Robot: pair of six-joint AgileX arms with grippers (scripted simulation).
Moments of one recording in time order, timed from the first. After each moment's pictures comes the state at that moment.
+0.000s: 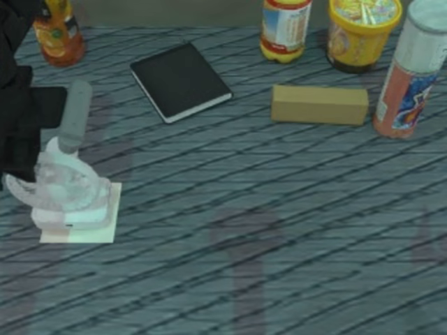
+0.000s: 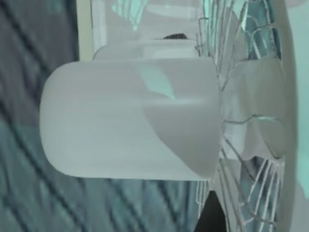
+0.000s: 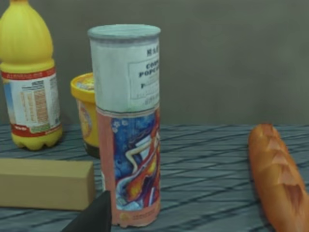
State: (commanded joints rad) left arm -0.15 1.78 1.46 -1.27 0.00 1.41; right arm 0.00 0.00 0.00 0.00 0.00 0.00
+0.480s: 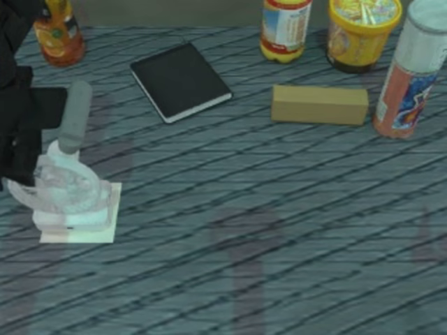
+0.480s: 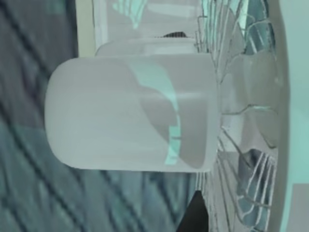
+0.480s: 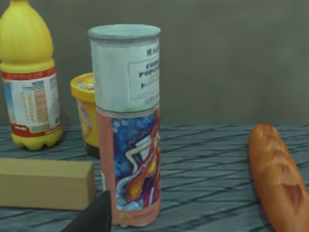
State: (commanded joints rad) left arm -0.15 1.78 1.46 -1.27 0.00 1.41; right arm 0.00 0.00 0.00 0.00 0.00 0.00
